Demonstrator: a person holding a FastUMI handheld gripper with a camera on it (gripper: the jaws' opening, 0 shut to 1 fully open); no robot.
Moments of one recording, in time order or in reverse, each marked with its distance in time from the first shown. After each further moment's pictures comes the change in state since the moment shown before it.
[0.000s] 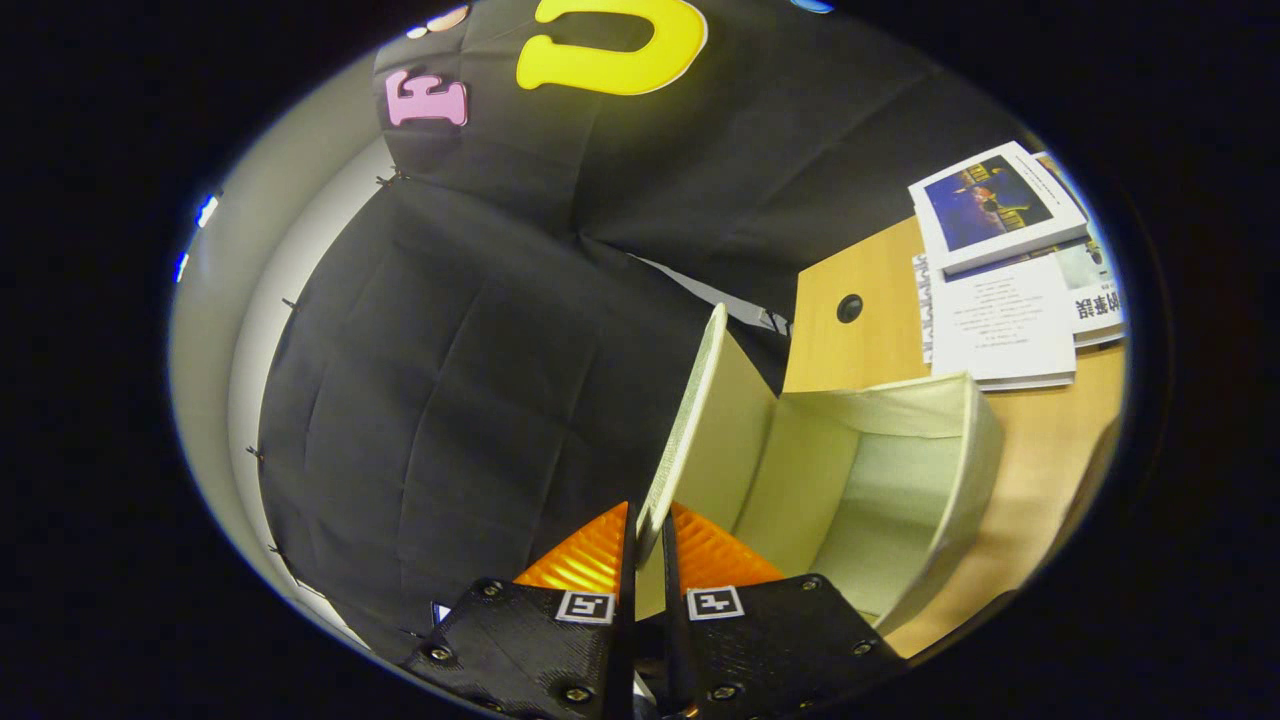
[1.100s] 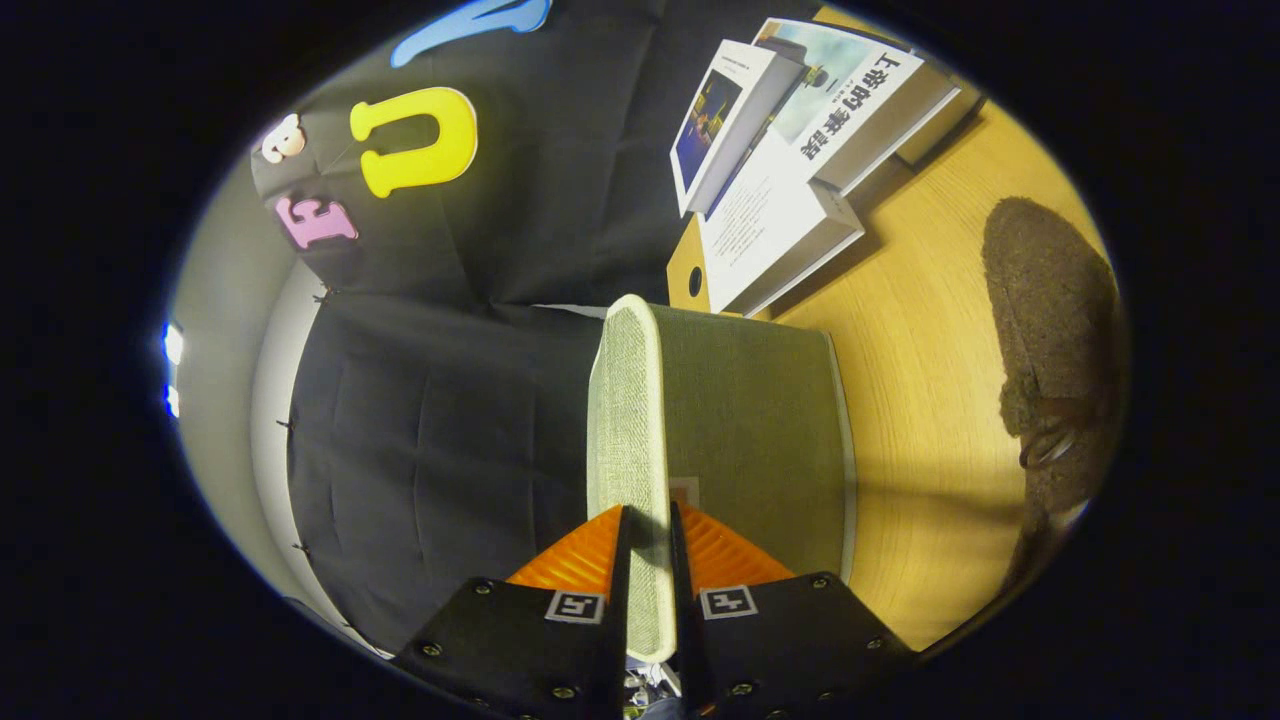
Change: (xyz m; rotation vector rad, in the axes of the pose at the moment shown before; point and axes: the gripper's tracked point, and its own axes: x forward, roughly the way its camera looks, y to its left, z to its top) arm -0.083 -0.172 -0.054 0.367 -0.122 -0.009
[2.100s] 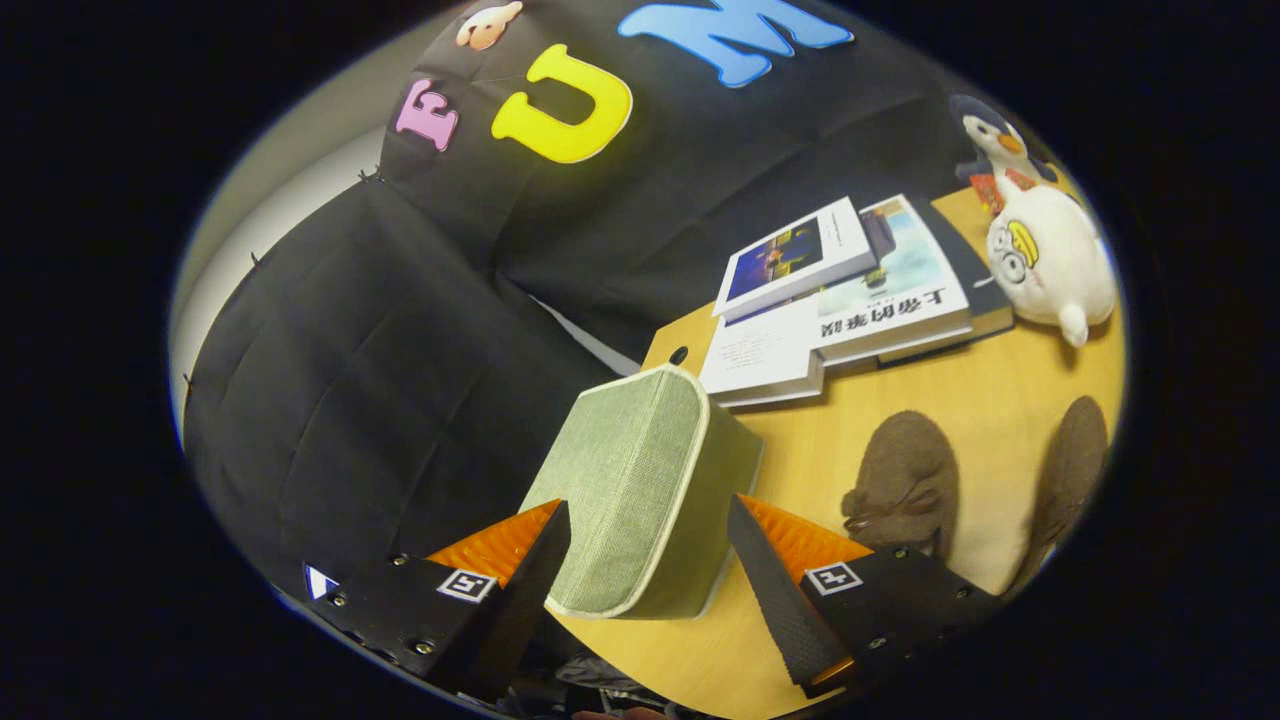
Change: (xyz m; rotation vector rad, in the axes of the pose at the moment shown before) arm -0.063 -0.001 0.002 -0.461 -0.119 -0.209
